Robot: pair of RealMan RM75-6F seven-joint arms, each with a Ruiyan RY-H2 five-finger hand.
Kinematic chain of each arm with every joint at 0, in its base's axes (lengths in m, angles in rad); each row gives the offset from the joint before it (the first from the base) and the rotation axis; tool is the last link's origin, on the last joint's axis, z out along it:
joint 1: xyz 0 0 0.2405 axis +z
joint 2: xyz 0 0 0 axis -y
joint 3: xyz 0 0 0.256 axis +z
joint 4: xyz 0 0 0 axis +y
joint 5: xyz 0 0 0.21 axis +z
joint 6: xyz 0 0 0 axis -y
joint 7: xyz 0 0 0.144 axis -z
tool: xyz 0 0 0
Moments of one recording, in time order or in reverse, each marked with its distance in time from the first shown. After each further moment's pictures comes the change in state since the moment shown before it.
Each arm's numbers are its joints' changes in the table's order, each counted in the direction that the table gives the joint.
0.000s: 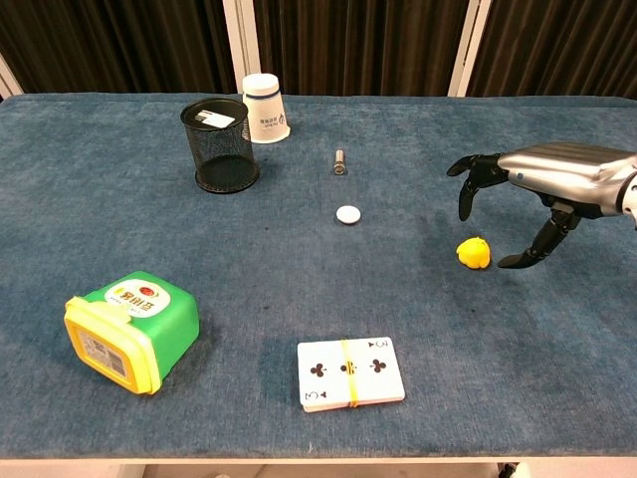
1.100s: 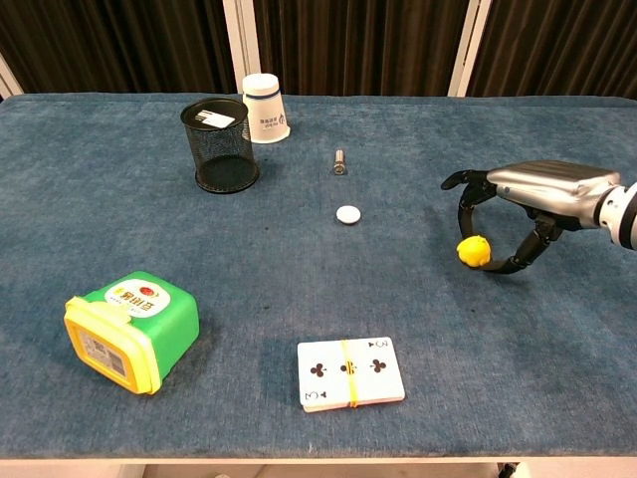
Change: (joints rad) left arm 0.000 -0.003 -0.003 -0.001 -0.007 0.004 0.009; right arm 0.033 0.072 -0.032 0.119 0.003 -0.010 -0.096
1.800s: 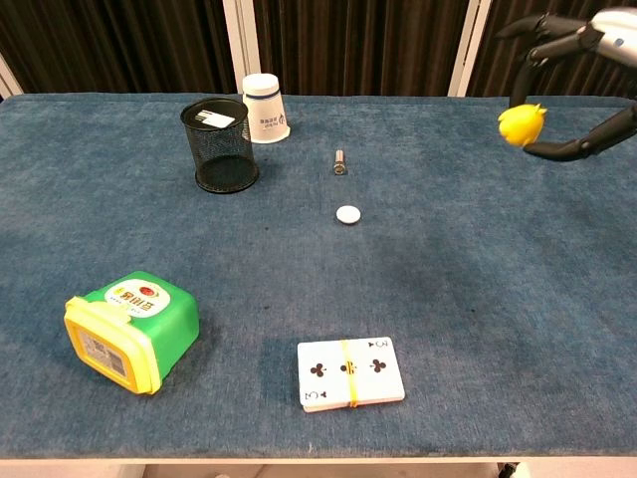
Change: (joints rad) left arm 0.001 0.001 0.003 -0.005 0.000 -0.001 -0.013; right arm -0.111 -0.180 0.041 -0.180 -0.154 -0.388 -0.162
